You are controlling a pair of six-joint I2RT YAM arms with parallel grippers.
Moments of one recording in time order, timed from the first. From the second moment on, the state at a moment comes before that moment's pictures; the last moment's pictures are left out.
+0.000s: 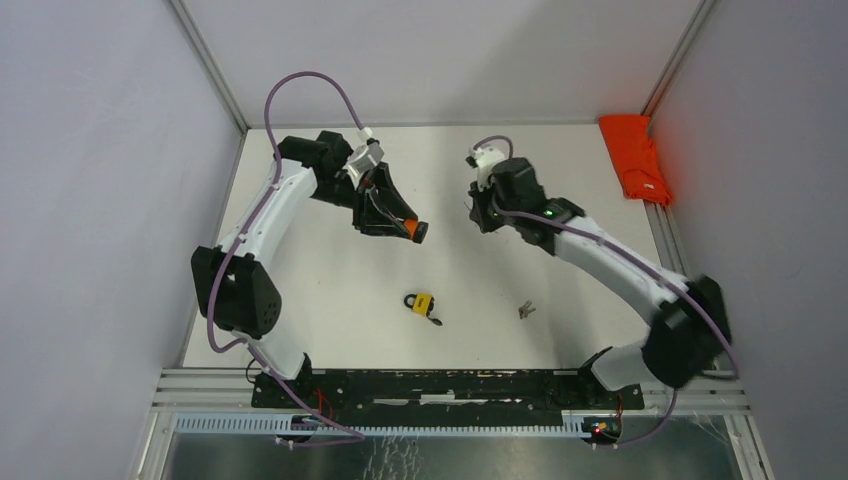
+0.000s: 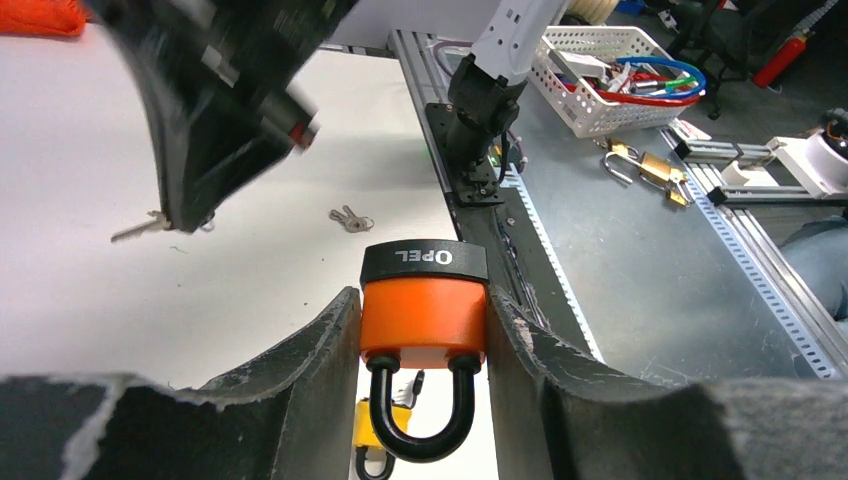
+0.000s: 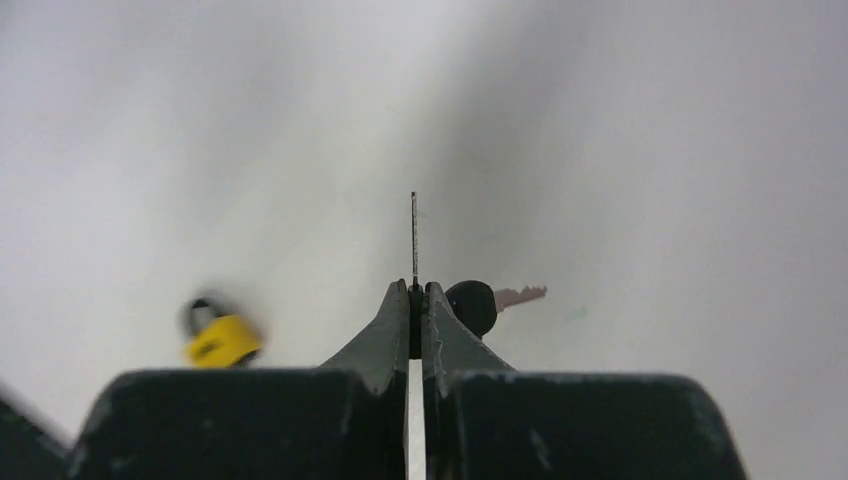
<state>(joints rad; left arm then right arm) -0.27 1.69 1.61 -1.46 1.50 1.28 0.60 1.50 1.15 -0.36 0.06 0.11</state>
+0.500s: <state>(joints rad) -0.37 1.43 1.70 -1.44 1.44 1.11 0.61 1.07 0.84 -0.08 -0.84 0.28</state>
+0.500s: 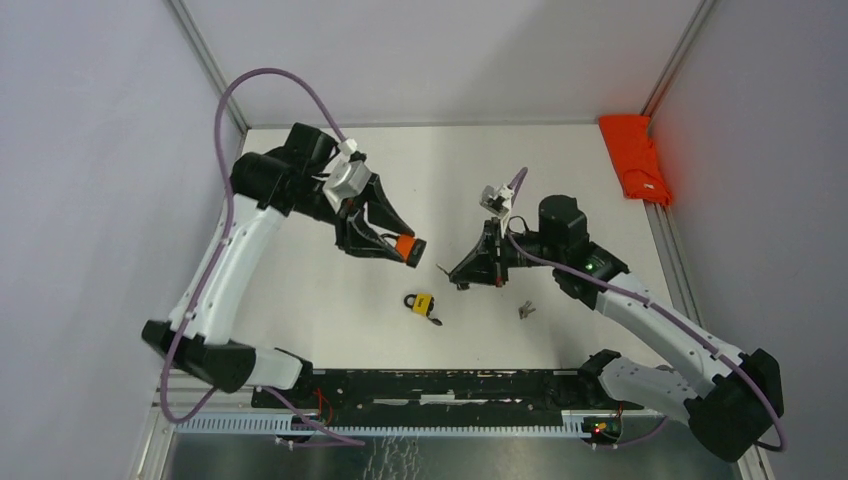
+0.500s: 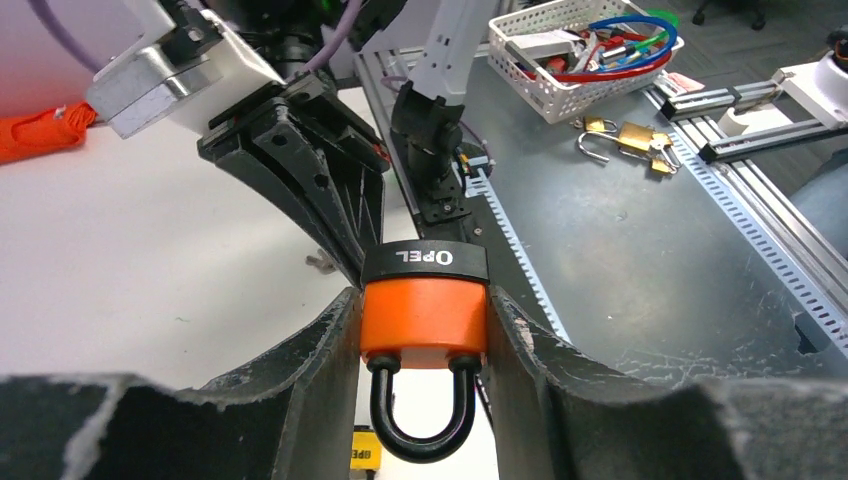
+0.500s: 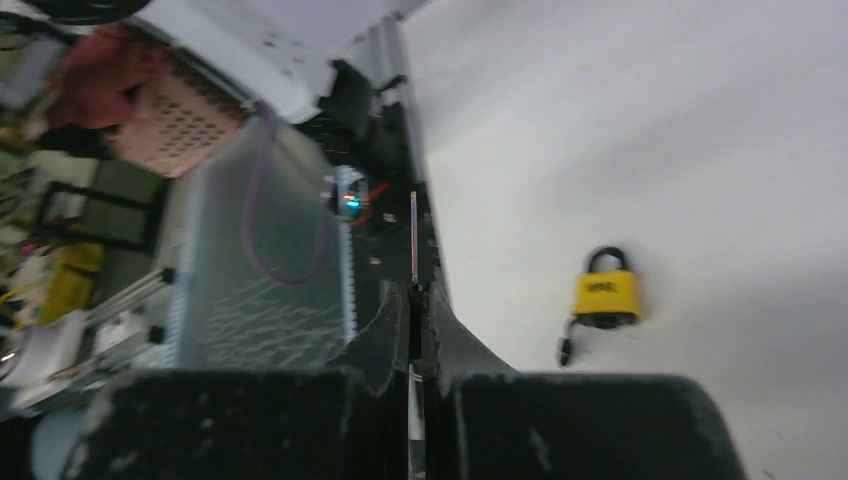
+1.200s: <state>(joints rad) -0.43 1.19 1.56 -1.31 1.36 0.94 0.72 1.04 0.72 0.72 -1.12 1.04</state>
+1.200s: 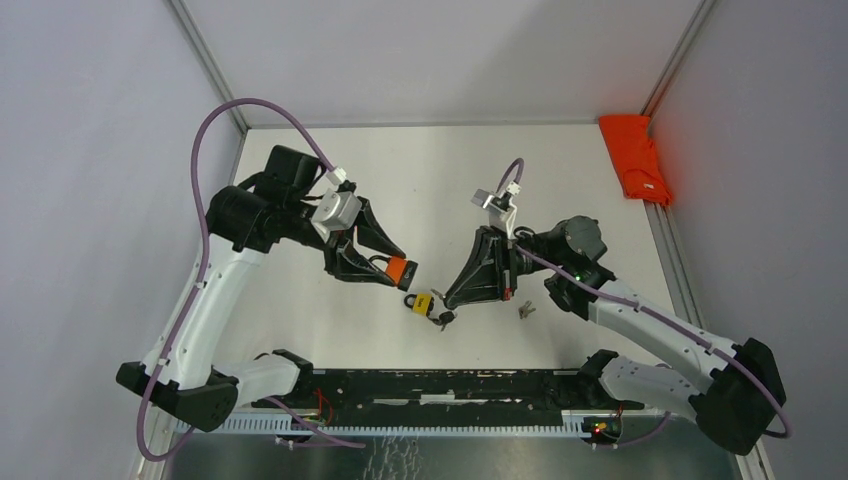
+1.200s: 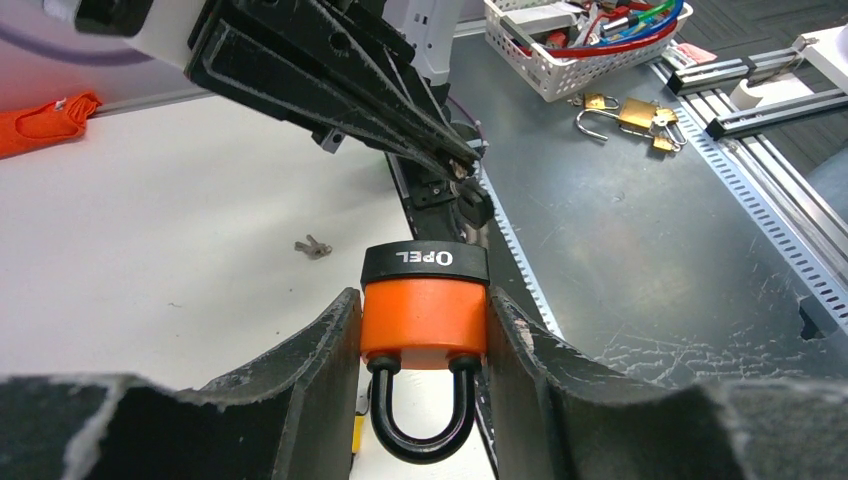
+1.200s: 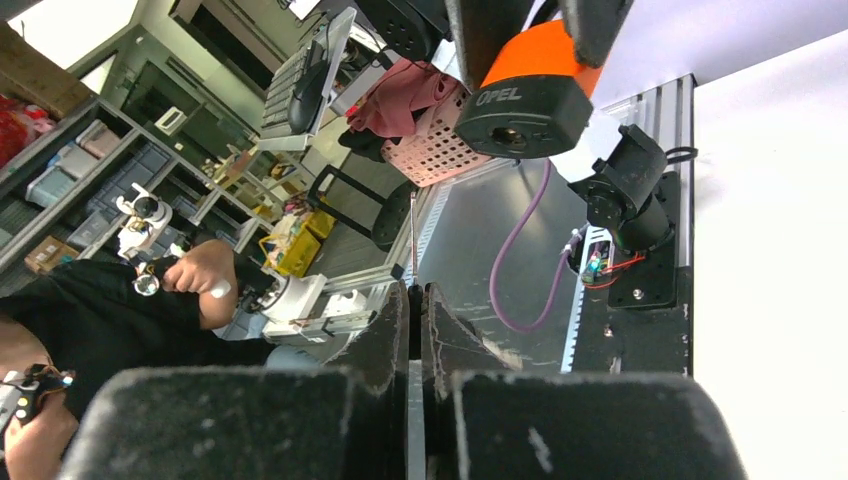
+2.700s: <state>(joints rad) -0.49 1.16 1.56 -1.30 1.33 0.92 0.79 1.20 0.82 0.68 -1.10 1.11</state>
